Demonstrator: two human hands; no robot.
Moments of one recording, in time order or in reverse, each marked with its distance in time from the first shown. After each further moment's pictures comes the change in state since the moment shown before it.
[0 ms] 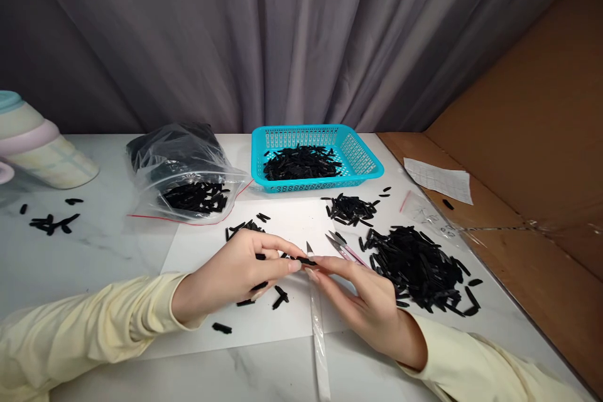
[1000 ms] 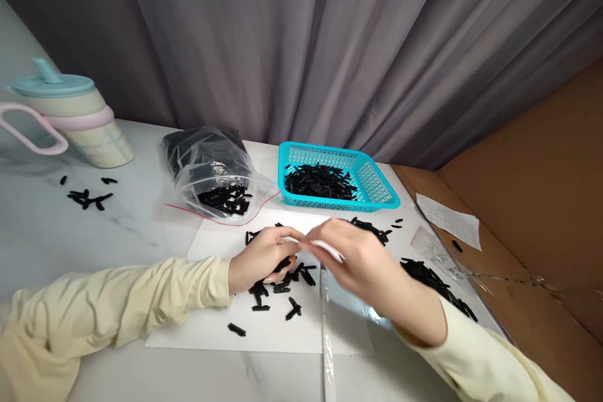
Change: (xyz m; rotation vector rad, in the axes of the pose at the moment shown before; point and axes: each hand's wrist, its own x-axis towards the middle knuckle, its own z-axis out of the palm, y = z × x) left_hand 0.028 -0.028 -0.007 -0.411 0.067 0.117; right_hand 0.087 0.001 0.000 -0.288 -0.529 -0.140
